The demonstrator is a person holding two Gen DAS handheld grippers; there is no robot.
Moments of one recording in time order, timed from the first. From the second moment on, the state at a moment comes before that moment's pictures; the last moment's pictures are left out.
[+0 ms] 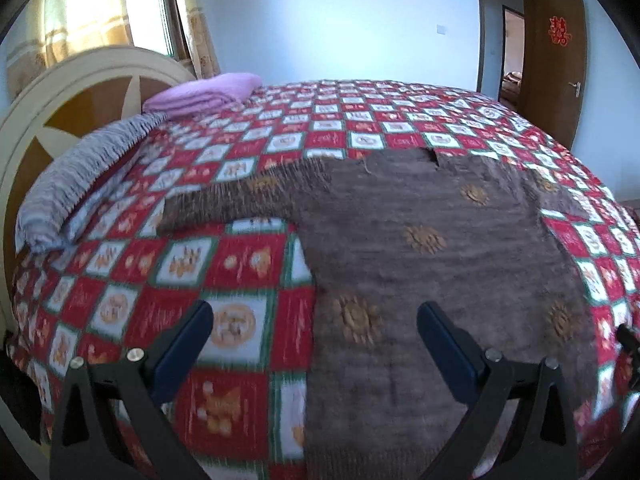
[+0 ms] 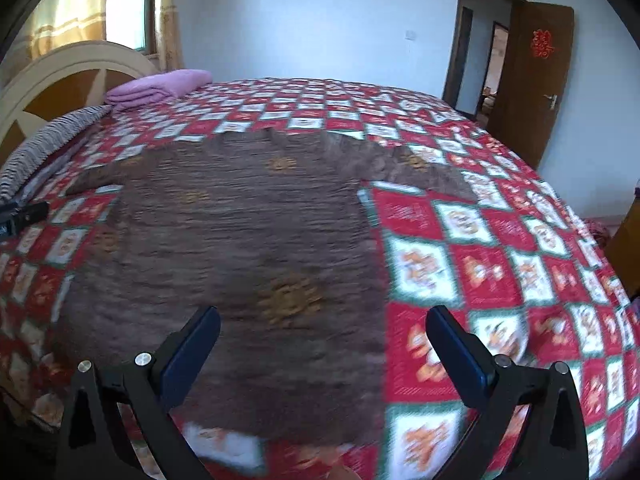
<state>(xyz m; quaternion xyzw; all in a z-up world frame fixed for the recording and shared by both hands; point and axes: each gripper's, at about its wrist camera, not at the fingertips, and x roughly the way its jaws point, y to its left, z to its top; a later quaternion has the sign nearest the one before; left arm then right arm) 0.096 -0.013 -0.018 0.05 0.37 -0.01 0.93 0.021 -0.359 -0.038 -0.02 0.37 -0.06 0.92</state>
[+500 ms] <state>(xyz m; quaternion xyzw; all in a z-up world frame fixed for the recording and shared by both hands) 0.225 -0.074 -0.073 0.11 0.35 -0.03 0.93 0.163 -0.501 -0.073 0.09 0.39 -0.10 0.91</state>
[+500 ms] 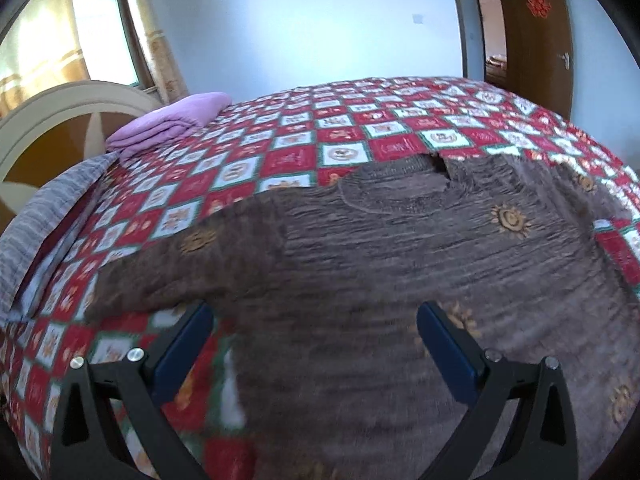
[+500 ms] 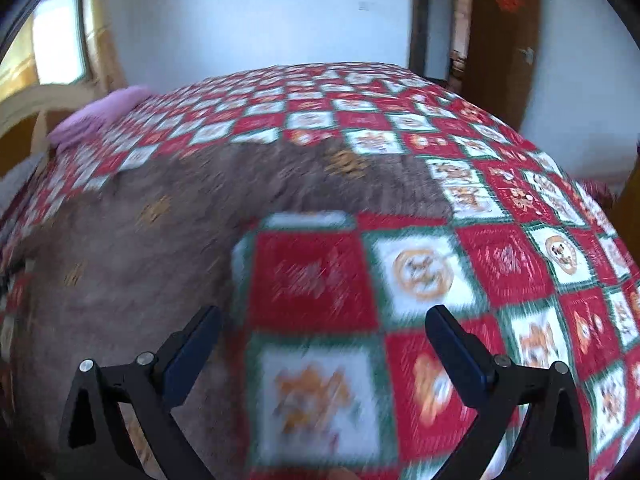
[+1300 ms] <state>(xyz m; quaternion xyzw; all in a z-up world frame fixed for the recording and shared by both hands) 0.304 -0.092 -0.117 0.08 0.42 -0.01 0.90 0.301 -0.634 -0.114 0.18 0.41 -0.20 0.87</state>
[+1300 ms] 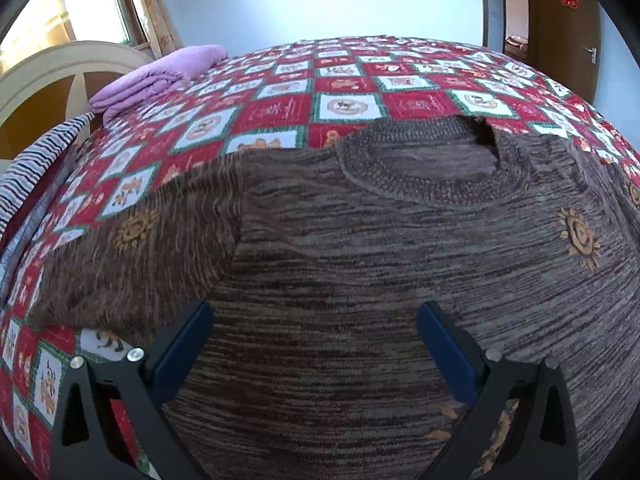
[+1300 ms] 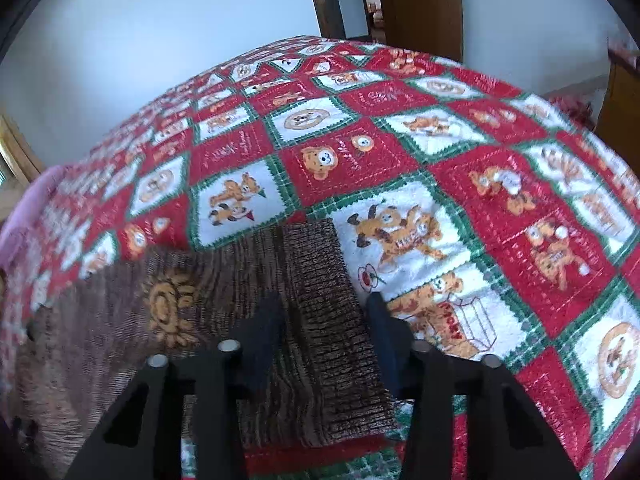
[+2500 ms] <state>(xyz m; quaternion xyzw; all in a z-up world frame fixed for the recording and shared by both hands) 0.305 -0.079 -0.123 0.04 0.43 -0.01 0.90 0.306 -0.475 0.083 0.09 0.30 -0.06 0.95</state>
